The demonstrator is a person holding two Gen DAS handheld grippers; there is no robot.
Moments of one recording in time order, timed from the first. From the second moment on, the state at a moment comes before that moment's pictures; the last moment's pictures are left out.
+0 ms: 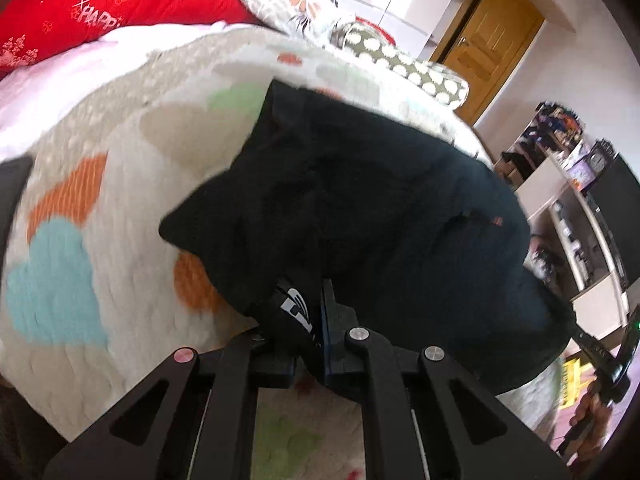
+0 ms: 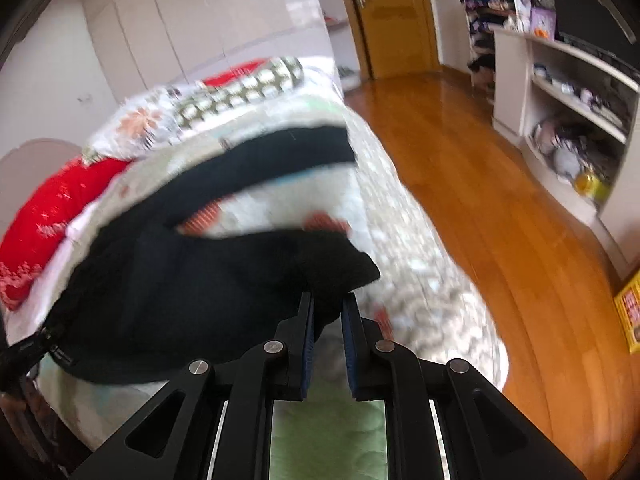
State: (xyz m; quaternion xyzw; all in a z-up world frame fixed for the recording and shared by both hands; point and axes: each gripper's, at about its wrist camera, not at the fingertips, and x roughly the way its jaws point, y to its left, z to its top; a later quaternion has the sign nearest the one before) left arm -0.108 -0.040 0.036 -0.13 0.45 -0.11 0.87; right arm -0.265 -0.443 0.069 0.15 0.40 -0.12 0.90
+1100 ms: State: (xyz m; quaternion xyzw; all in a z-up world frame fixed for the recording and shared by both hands) left arm -0.084 -0.033 0.042 -0.07 0.44 -0.07 0.89; right arm -0.163 -0.363 0.068 0.07 0.41 -0.02 0.91
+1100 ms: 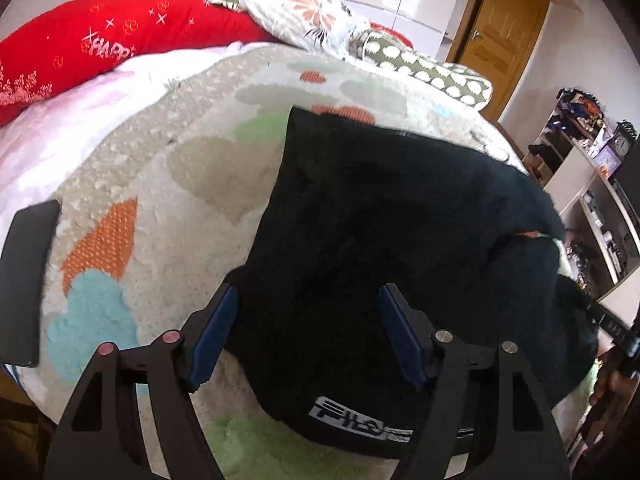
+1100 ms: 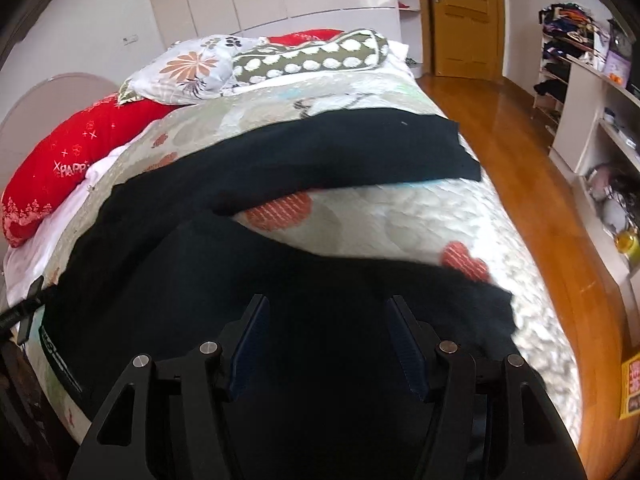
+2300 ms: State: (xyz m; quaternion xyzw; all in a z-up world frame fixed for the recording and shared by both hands) left arm 0.140 -0.054 0.022 0.00 0.51 -0.18 0.84; right arm 0.106 -0.305 0.065 -0.19 0.45 0.13 0.86
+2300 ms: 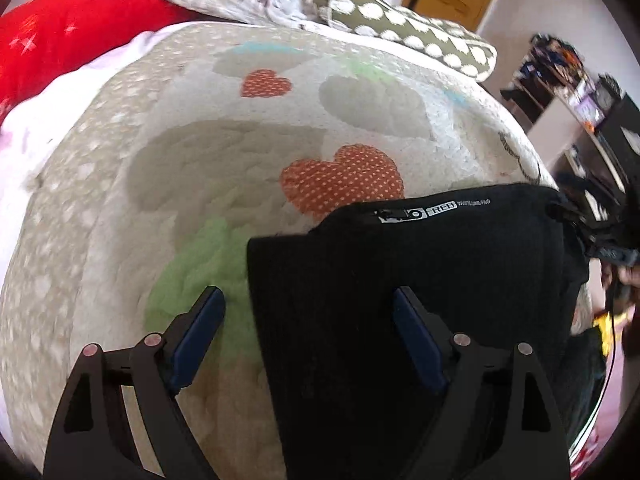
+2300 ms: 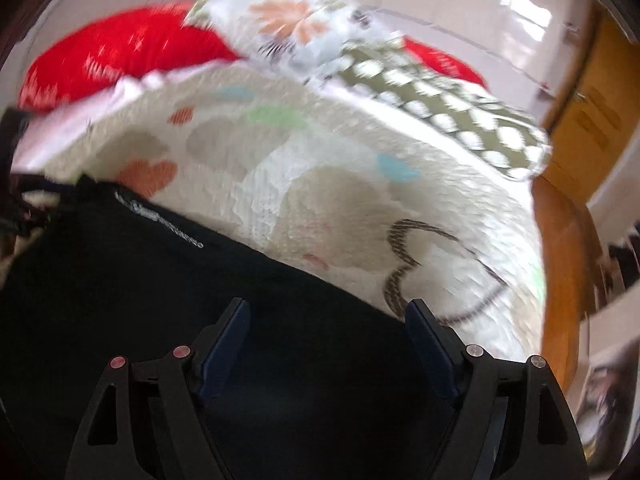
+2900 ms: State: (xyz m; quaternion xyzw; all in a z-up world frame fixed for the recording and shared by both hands) left arm 0.142 -0.077 0.041 0.03 0.47 -0.23 0.85; right arm 0.090 -0.291 0.064 -0.19 0.44 0.18 0.86
